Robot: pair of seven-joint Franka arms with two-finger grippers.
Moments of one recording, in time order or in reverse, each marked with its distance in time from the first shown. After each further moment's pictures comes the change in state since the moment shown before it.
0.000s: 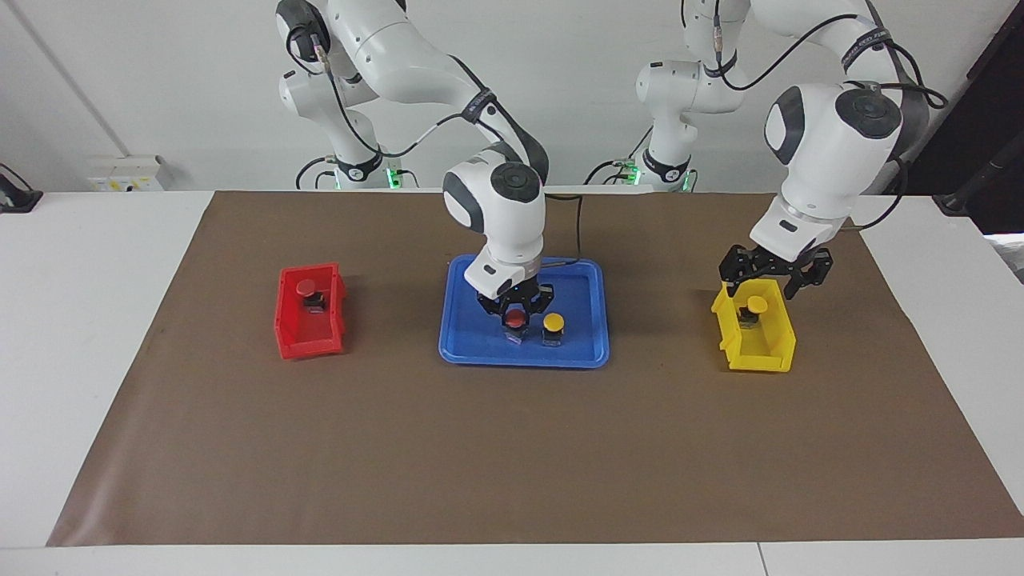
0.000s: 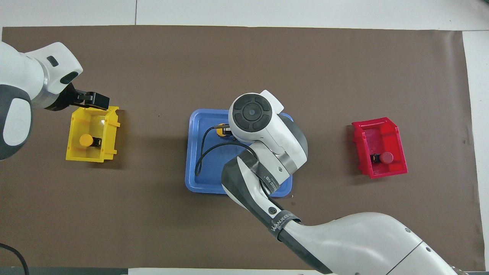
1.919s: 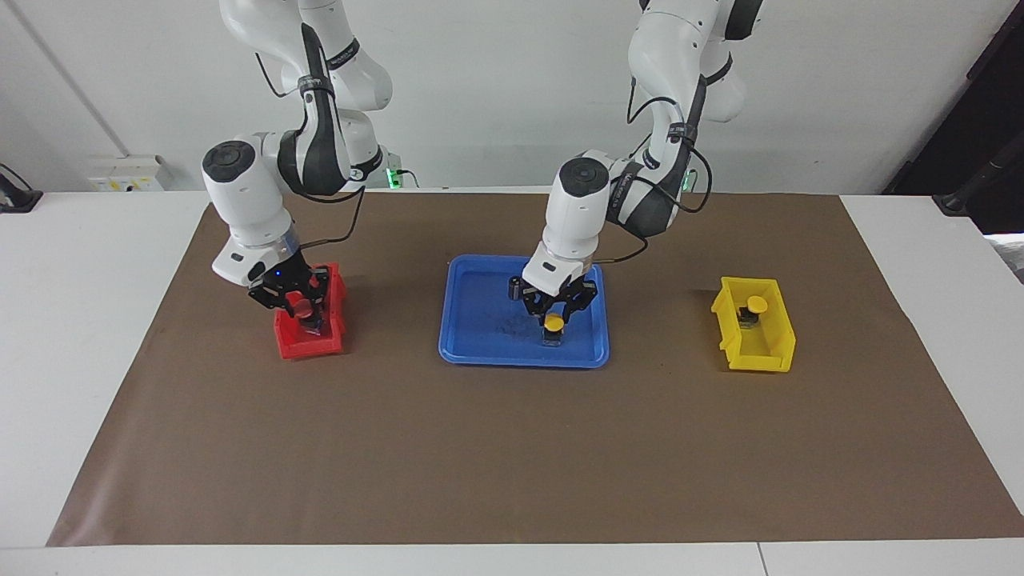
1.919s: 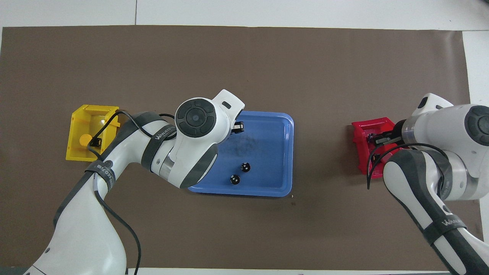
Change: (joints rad) left arm -0.468 0.253 -0.029 -0.040 -0.069 0.337 -0.683; right arm -0.641 -0.455 -0.008 -0.626 0.093 0.204 -0.970
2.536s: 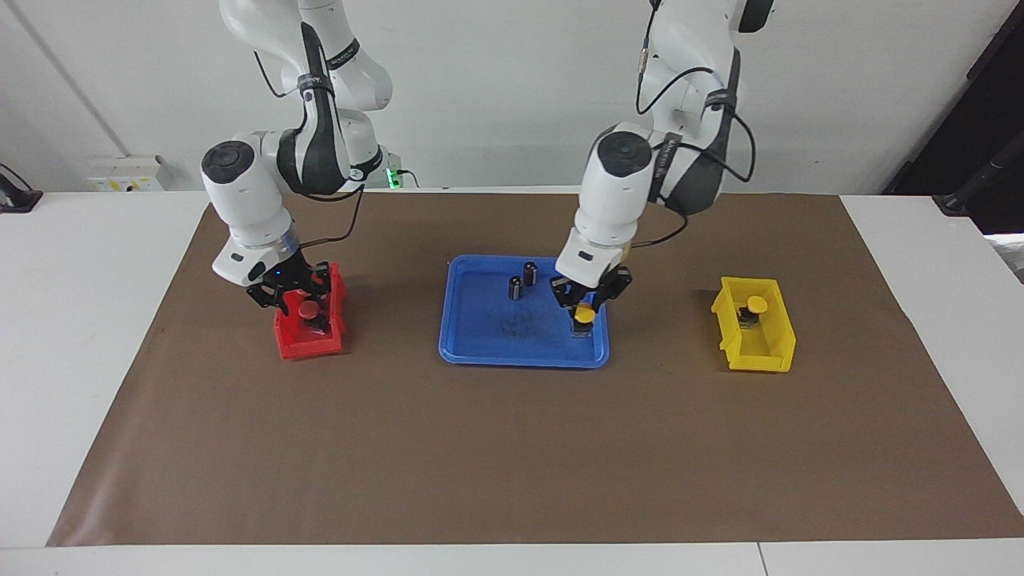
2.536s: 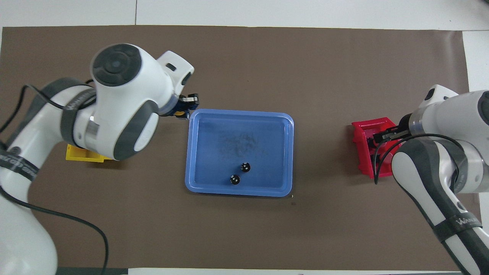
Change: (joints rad) left arm 0.255 -0.092 0.038 0.141 0.000 -0.284 0.274; right arm 0.000 -0.002 0.001 0.176 0.001 -0.237 0.000
